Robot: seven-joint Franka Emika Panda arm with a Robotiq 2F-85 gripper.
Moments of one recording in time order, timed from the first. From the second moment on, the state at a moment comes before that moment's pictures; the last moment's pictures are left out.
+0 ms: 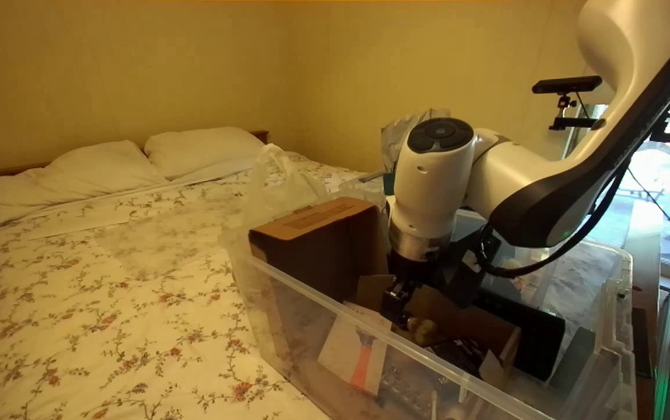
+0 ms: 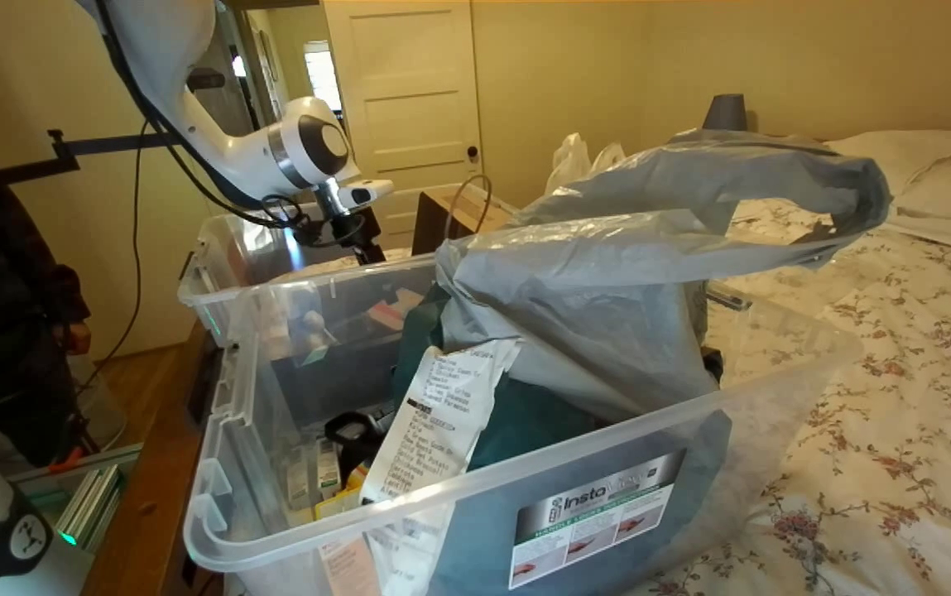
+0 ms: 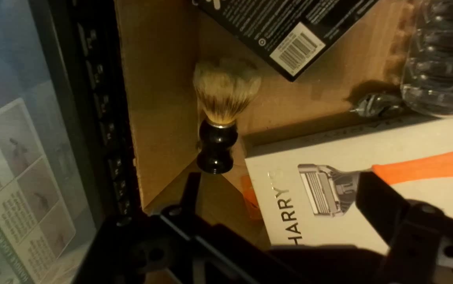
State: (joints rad) arm 0.48 0.34 0.32 -2.12 -0.61 2.35 1.08
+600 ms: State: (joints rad) arm 0.54 0.51 0.20 -2.02 -0.63 2.33 0.92
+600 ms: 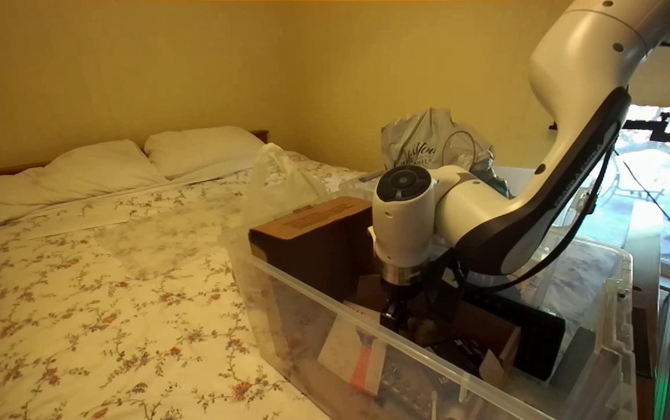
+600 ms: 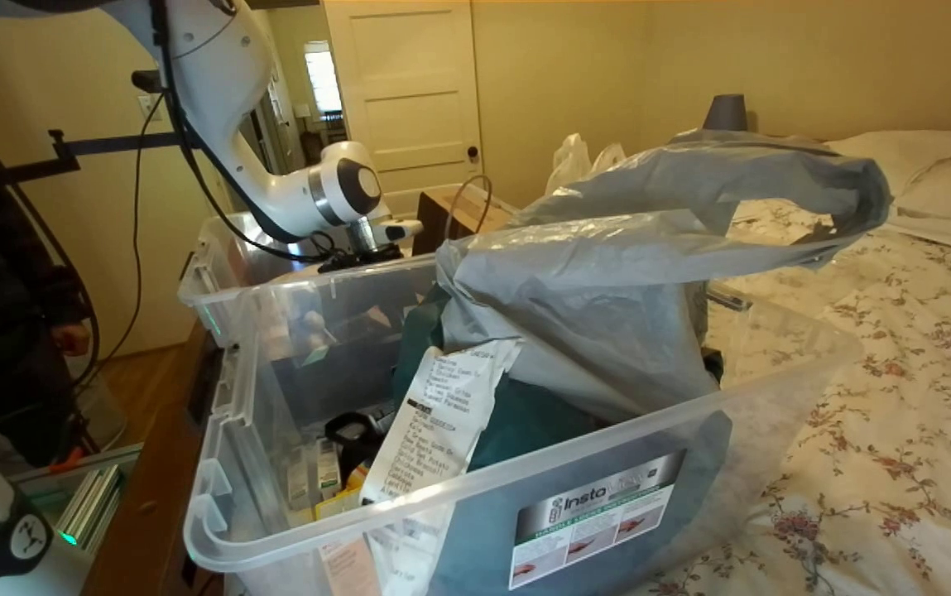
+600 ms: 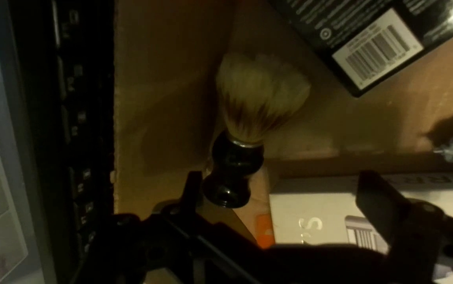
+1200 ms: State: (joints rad) arm 0.61 0.57 0.12 -1.99 -0.63 2.31 0.95
